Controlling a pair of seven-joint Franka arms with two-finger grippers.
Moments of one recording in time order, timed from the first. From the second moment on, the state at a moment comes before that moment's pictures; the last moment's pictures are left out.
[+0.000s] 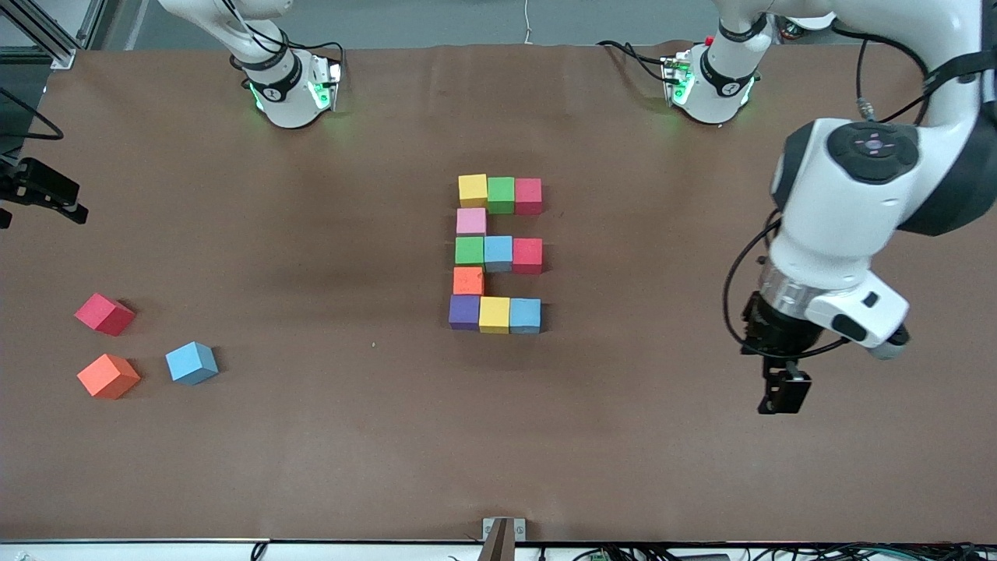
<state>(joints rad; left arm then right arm) -0.18 0.37 -0.09 -1.42 0.21 2.19 -1.75 -0.02 0.05 -0.05 -1.44 0.00 1.53 -0.12</state>
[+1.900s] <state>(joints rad) -0.03 -0.06 0.06 -1.58 -0.03 1.52 0.00 -0.02 0.05 -0.05 -1.44 0.00 1.53 -0.12</state>
